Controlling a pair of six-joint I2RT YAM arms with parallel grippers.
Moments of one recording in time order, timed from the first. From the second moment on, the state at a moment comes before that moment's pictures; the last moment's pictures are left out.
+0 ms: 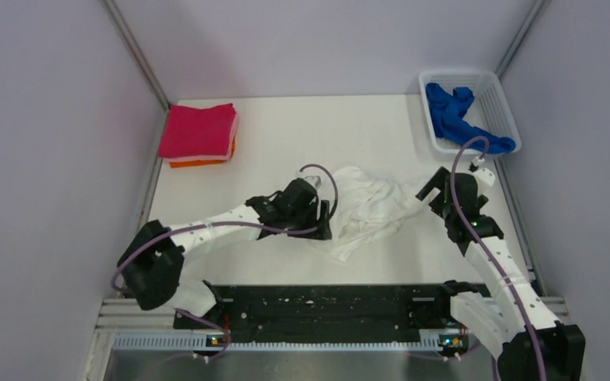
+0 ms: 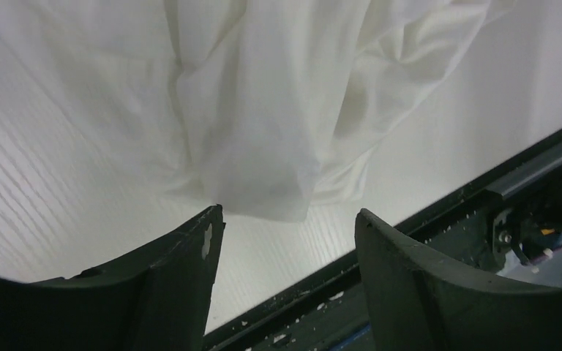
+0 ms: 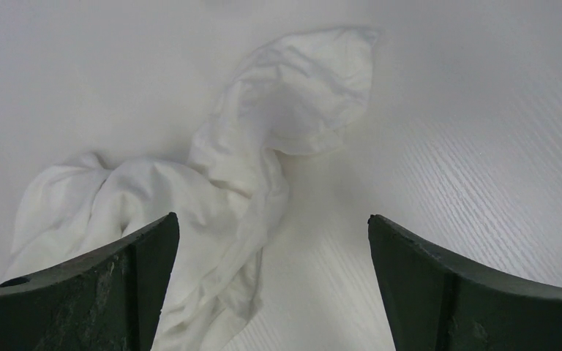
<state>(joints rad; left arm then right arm) -0.84 1.39 0.86 -0.35 0.09 -0.70 0.16 0.86 0.60 -0.39 0.34 0.65</state>
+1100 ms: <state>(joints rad) -0.86 1.29 1.00 -0.49 -0.36 -0.65 0.06 1.14 0.56 -0.18 0.27 0.69</state>
